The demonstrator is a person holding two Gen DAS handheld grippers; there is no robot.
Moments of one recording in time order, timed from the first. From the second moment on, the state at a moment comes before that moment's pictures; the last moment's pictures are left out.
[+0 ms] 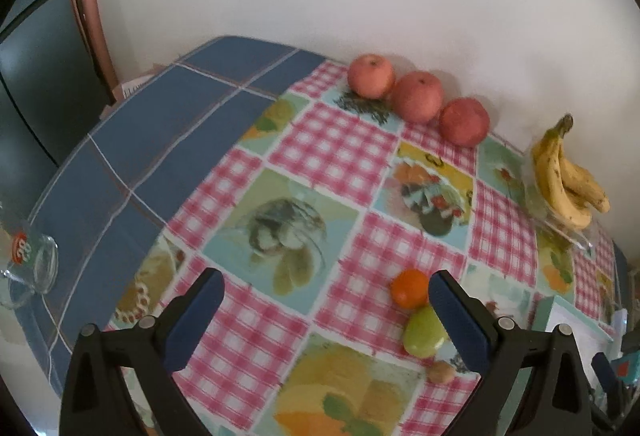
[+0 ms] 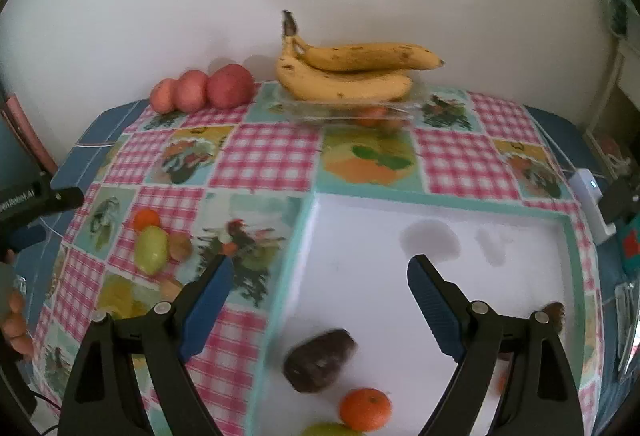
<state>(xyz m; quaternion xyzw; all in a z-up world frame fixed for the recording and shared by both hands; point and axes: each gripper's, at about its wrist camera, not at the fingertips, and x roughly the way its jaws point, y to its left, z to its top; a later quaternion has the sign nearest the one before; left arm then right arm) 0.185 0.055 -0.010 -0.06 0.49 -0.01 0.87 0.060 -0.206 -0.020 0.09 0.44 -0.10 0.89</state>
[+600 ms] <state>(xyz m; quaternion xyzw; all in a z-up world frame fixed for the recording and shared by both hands) 0.200 0.077 -0.023 -0.05 0.51 0.00 0.86 0.119 -0.135 -0.021 0.03 0.48 -0.03 0.88</state>
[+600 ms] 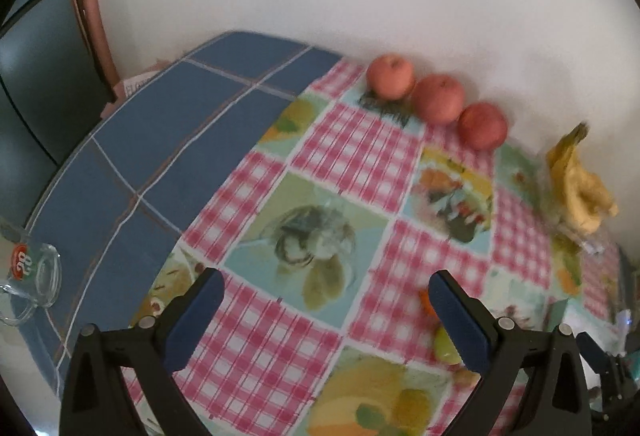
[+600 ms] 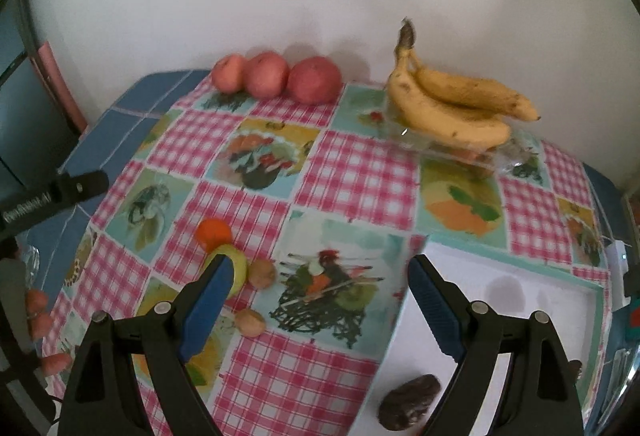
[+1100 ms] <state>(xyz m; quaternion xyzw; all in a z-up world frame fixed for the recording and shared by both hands) 0.201 0.067 -0.074 -0.01 0.58 0.00 0.82 0.123 -0.101 -0.085 -0.01 0.56 -0.01 0.83</state>
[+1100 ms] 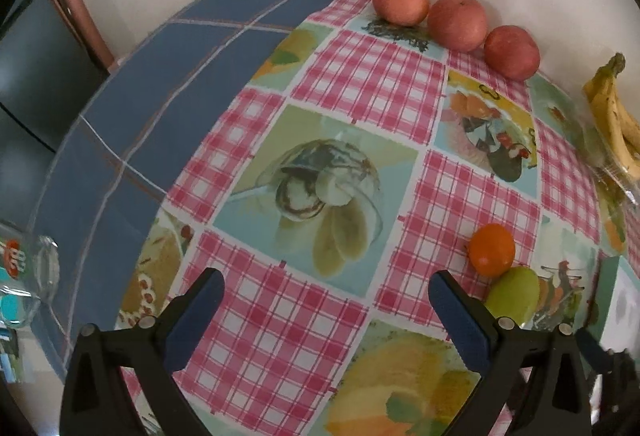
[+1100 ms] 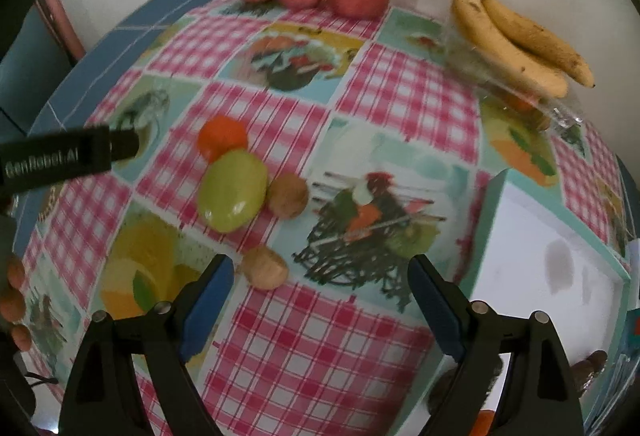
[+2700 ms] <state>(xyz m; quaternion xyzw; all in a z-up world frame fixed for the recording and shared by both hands) 0.230 0.003 -0.098 -0.05 0.58 -0.11 0.81 0.123 -0.126 -0.101 0.01 0.54 -0.03 0.84</state>
